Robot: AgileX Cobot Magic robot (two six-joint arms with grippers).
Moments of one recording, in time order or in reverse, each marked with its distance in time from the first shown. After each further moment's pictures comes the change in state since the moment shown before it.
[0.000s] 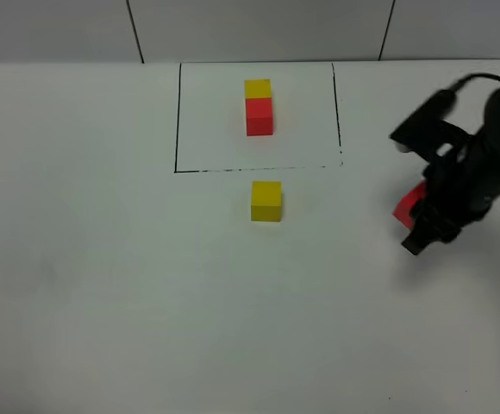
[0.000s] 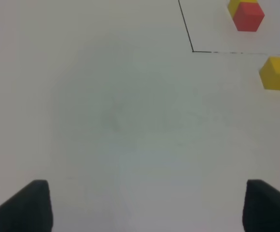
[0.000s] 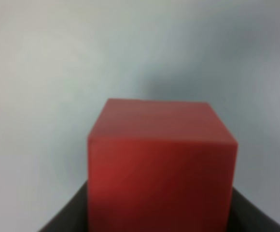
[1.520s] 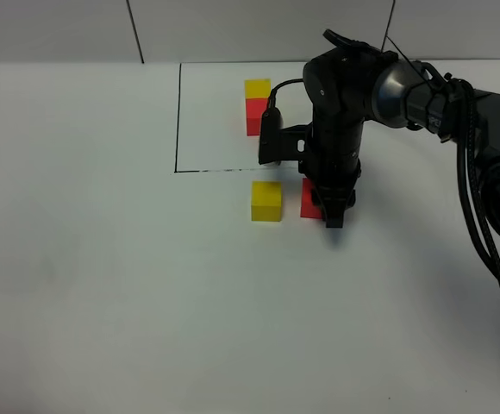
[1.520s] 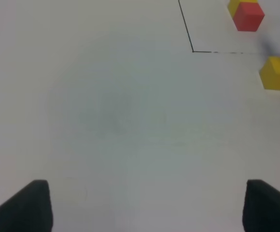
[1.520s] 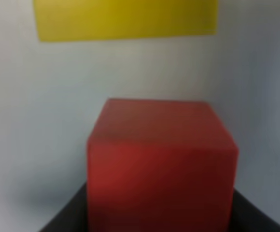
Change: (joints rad) left arm 0.000 0.000 0.000 0.000 0.000 0.000; right arm 0.191 0.611 -0.744 -0.063 0.348 -0.422
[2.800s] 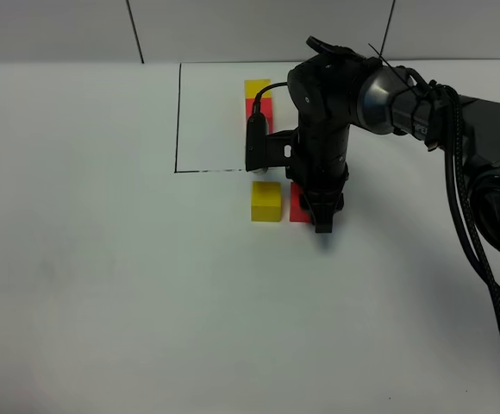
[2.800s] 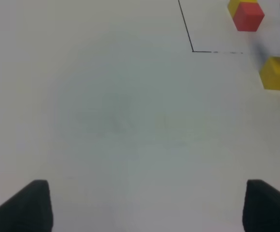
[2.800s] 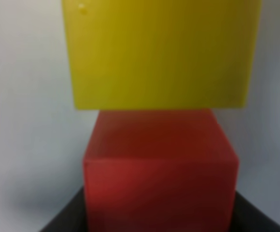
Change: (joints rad) left arm 0.000 0.000 0.000 0.000 0.000 0.000; right arm 0.042 0.006 -0.005 -0.003 -0.013 0.002
